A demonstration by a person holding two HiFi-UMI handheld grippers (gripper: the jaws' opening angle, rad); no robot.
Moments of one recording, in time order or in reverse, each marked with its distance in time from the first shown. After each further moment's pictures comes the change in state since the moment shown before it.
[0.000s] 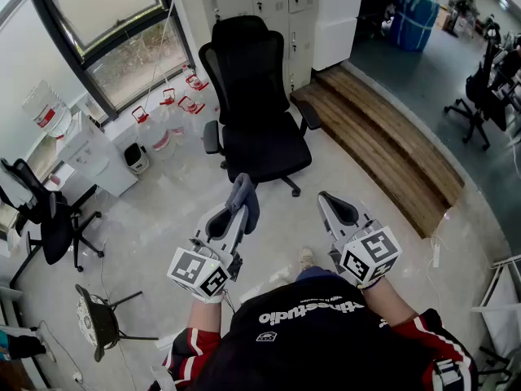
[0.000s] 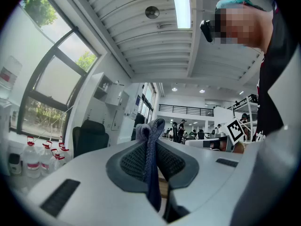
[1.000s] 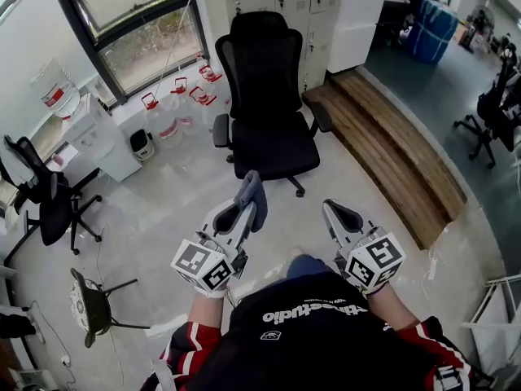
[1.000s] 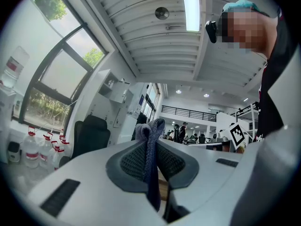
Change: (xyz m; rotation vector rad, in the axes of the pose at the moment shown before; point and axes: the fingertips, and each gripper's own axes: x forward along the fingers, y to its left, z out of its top) left arm 0.002 0.024 -0.007 -0.073 0.000 0.004; right arm 0.017 0.011 -0.016 -0.002 0.065 0.060
